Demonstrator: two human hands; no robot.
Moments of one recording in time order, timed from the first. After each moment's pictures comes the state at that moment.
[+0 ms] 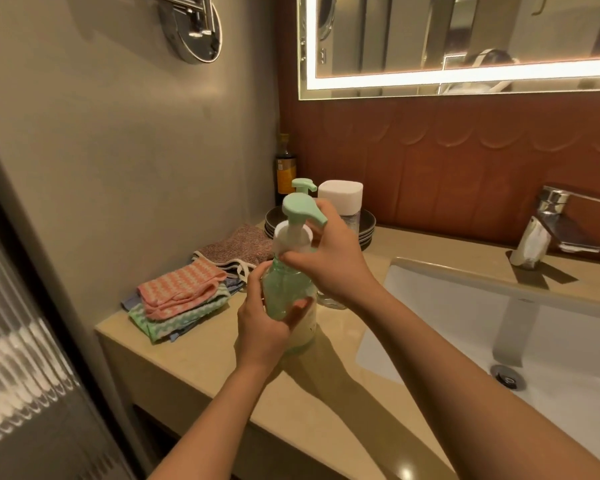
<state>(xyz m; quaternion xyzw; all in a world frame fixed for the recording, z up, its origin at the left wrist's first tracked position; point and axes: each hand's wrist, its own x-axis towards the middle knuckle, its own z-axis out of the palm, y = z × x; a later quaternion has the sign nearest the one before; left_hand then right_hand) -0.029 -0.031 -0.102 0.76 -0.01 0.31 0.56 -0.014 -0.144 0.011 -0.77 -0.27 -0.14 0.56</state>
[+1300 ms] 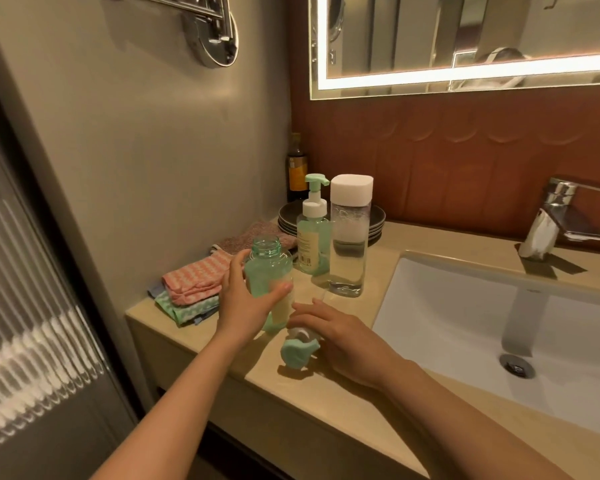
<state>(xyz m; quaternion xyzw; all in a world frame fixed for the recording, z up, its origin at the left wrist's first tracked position) -0.038 0.021 -0.085 0.82 0.07 0.25 0.50 -0.042 -0.170 -0.095 -0.84 -0.47 -0.12 0.25</state>
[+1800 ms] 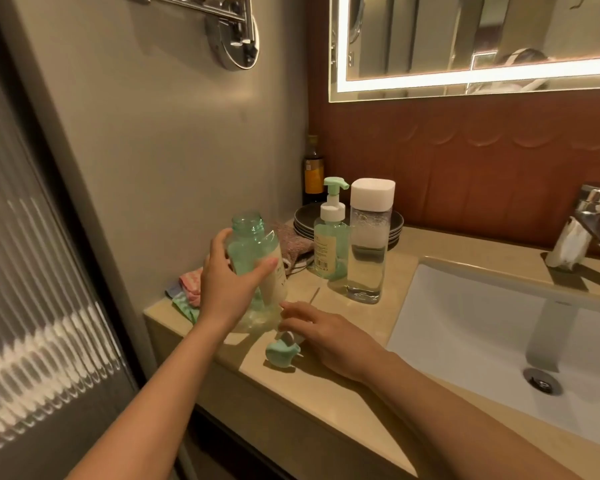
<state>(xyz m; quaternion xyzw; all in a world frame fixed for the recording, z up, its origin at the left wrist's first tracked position) -0.055 0.046 -0.042 0.80 0.08 0.33 0.50 -0.020 -0.133 -0.102 -0.80 -0.55 -0.17 0.18</state>
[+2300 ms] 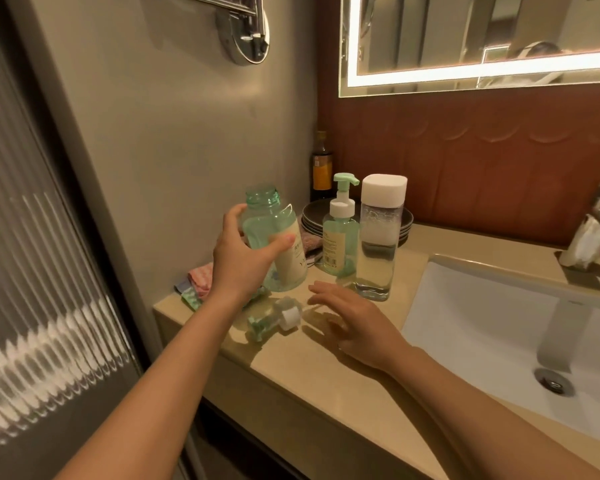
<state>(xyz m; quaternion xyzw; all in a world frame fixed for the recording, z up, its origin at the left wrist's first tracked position) -0.063 0.034 -0.005 0.78 0.06 0.32 0.53 -0.009 -0.150 -0.101 -0.83 -0.46 -0.17 0.27</state>
